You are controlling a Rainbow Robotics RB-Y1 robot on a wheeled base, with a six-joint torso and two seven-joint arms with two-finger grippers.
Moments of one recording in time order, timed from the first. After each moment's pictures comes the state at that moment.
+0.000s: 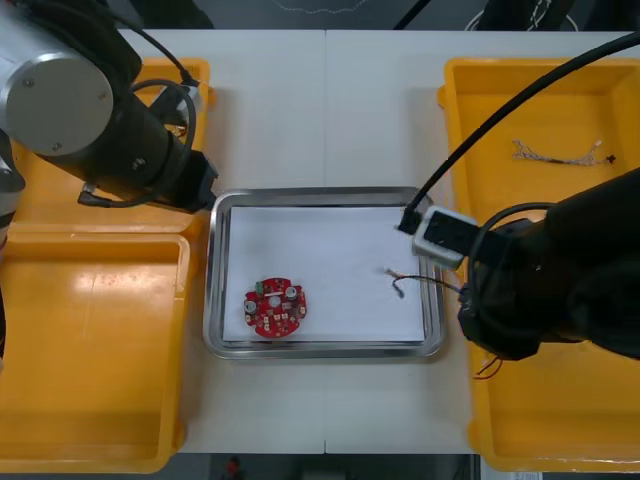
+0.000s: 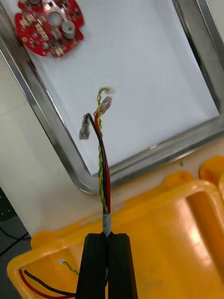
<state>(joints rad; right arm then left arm) -0.60 -0.85 0.42 -2.59 -0.96 1.89 1.41 -0.68 0.58 -0.15 -1.97 0.75 1.91 -1.12</state>
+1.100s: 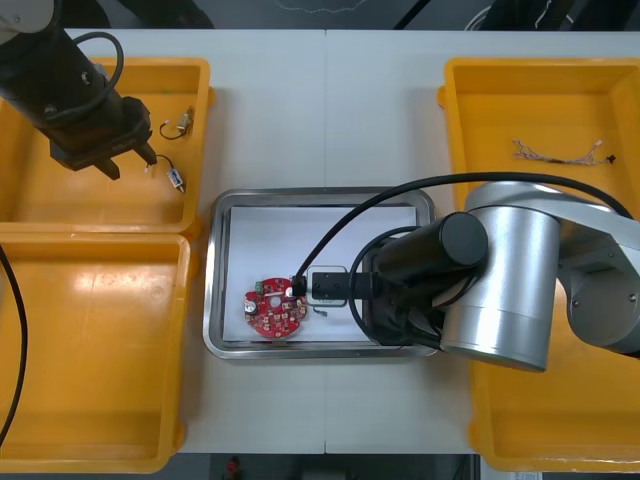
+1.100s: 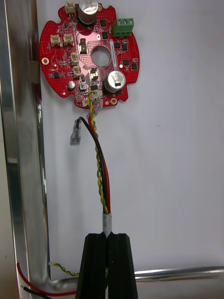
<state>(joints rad) -0.73 -0.75 0.91 -2.22 -0.63 1.47 1.80 -0.91 0.58 0.04 -1.33 0.68 1.91 -0.99</state>
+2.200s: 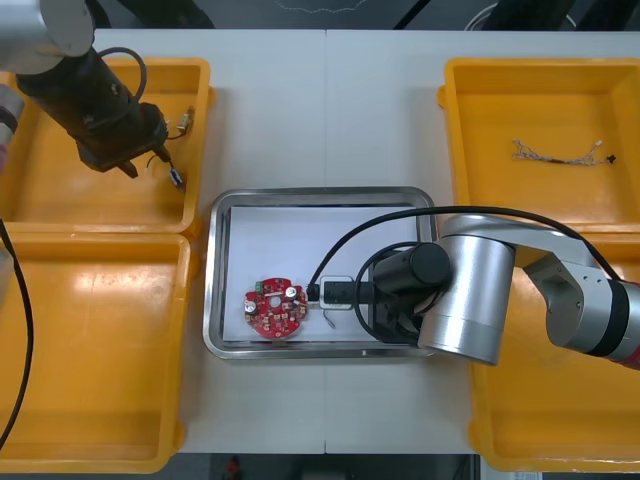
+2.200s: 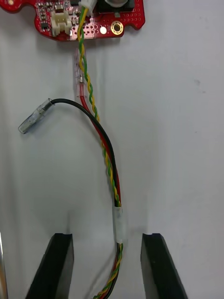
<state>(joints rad) -0.75 -0.75 1.07 -1.99 -0.54 1.27 1.80 -0.99 0.57 -0.07 -1.02 0.67 1.64 -0.99</state>
